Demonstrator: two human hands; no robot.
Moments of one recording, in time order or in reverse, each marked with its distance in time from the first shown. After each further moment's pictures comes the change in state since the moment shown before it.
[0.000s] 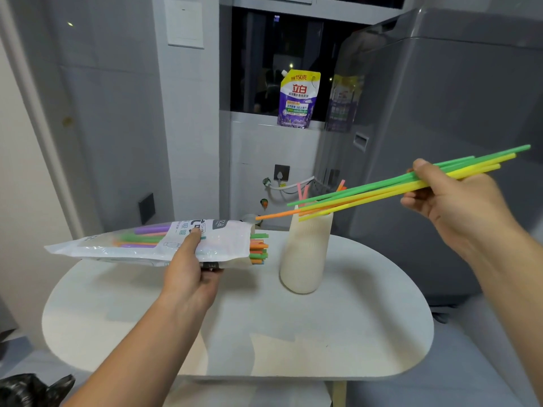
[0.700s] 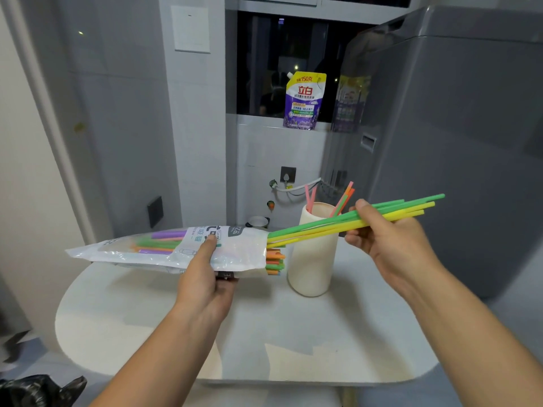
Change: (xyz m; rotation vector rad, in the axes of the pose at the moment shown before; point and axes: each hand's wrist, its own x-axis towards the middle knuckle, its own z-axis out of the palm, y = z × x) left_hand -0.012 -0.009 -0.002 0.014 -0.039 -0.036; right_hand -0.039 0.057 0.053 0.156 -0.132 0.207
